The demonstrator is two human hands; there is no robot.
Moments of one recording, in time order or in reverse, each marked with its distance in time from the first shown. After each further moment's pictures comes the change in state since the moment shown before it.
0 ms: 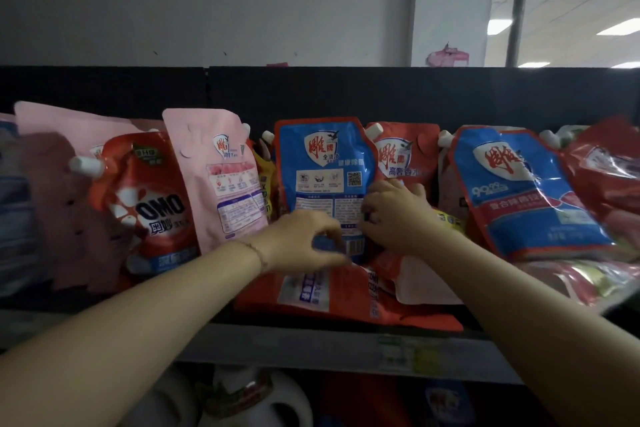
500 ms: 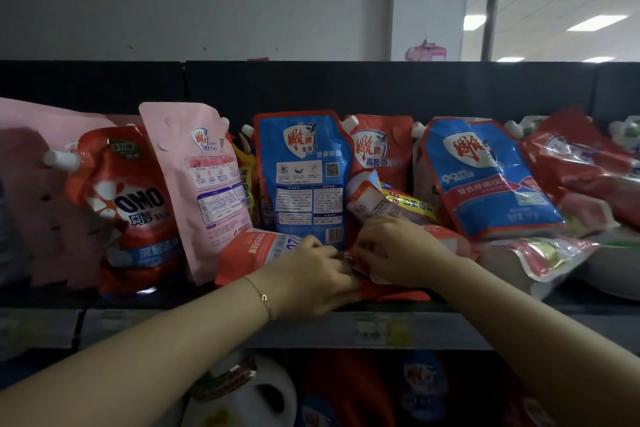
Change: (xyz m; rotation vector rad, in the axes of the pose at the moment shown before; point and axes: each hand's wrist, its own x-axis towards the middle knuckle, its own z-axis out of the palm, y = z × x) left_hand -0.017 0.024 0.061 0.525 0.073 0.503; right_hand -0.072 0.007 0.002 0.227 -0.026 -0.197
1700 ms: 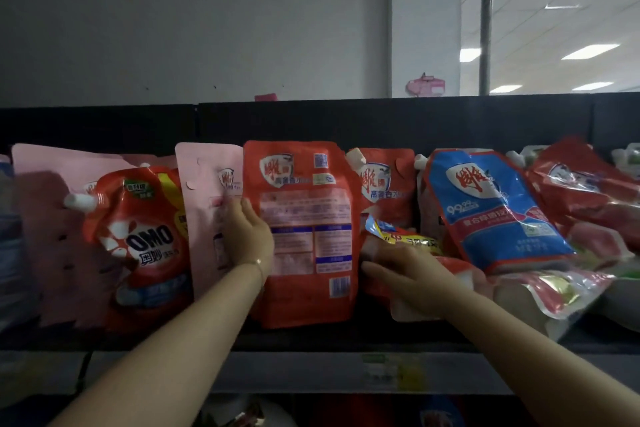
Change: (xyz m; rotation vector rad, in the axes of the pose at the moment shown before) left_hand 0.015 -0.078 -0.012 -0.688 1.092 -1.333; right_hand -0.003 0.013 0.000 0.424 0.080 0.109
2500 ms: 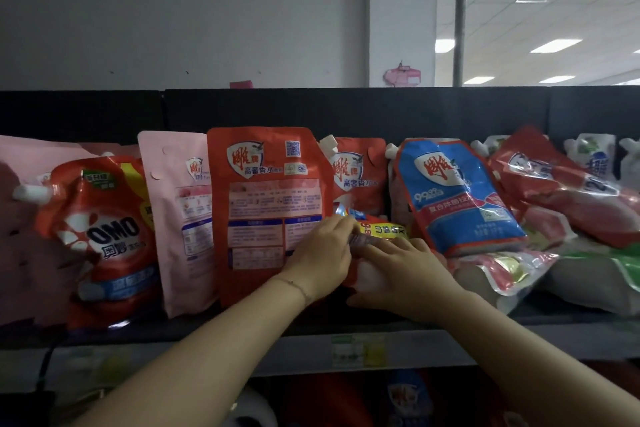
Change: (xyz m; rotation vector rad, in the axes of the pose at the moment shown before) left_hand -0.088 0.036 0.038 0.304 -0.851 0.707; right_hand -0.035 -0.003 -0.013 -0.636 -0.137 0.167
